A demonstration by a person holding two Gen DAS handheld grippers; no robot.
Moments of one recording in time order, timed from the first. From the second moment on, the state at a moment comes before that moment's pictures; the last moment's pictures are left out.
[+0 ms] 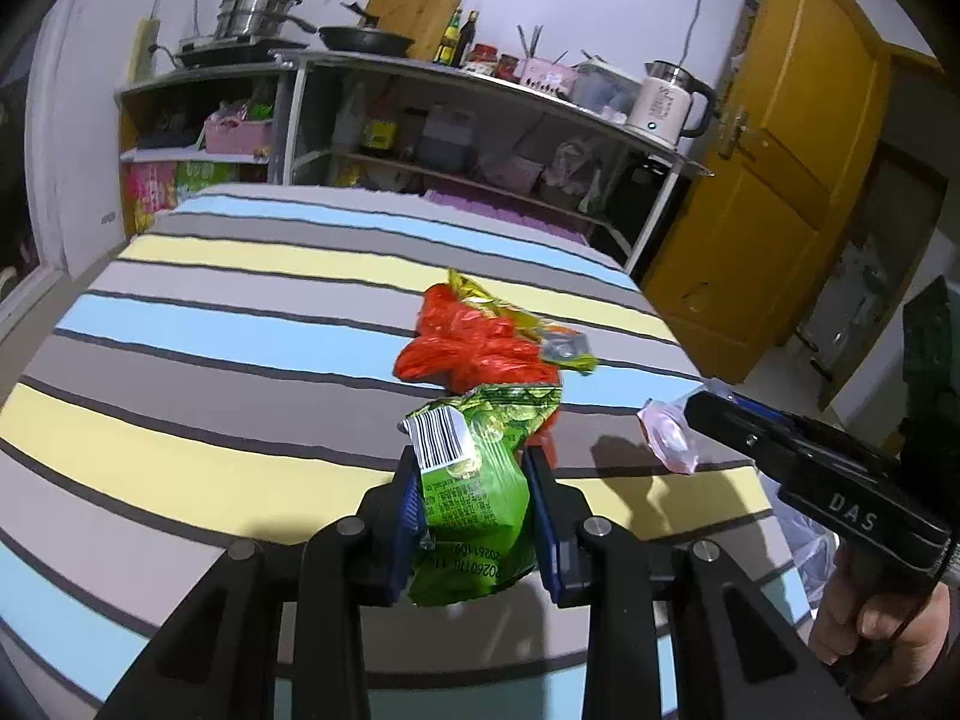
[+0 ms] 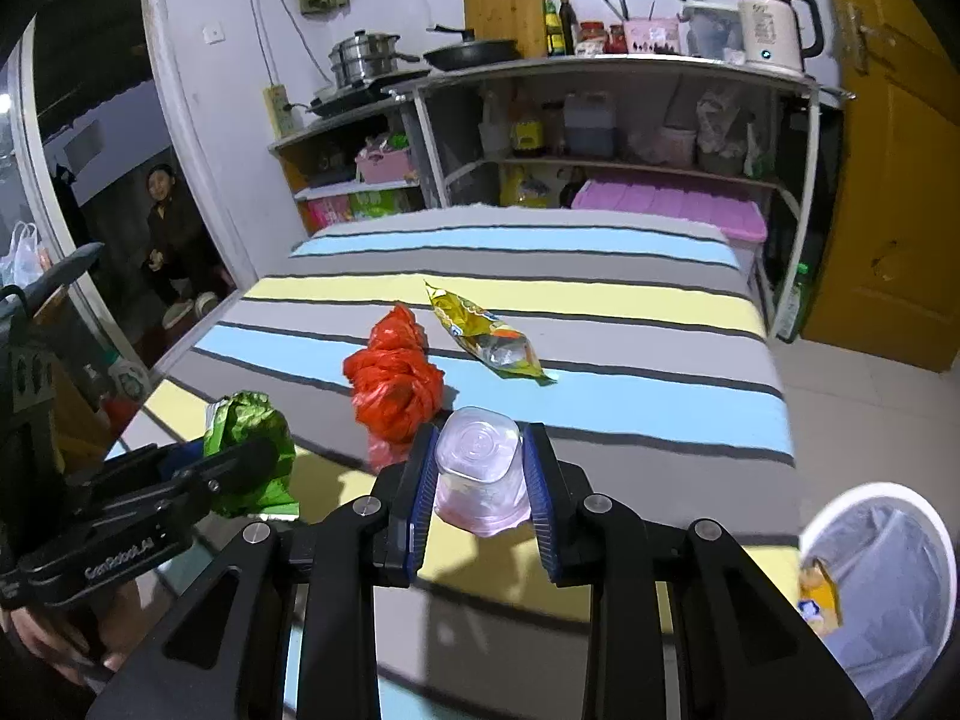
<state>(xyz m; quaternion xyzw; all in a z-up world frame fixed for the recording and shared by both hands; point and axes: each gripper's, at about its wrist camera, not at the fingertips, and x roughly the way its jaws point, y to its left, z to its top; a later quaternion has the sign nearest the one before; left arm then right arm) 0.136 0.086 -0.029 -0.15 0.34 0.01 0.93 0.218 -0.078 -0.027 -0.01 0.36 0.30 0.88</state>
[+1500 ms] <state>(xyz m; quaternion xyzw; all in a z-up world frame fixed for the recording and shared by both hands) 0.107 -0.073 0.034 -0.05 0.30 -0.11 0.95 0.132 -0.232 0.014 0.04 0.30 0.19 0.93</state>
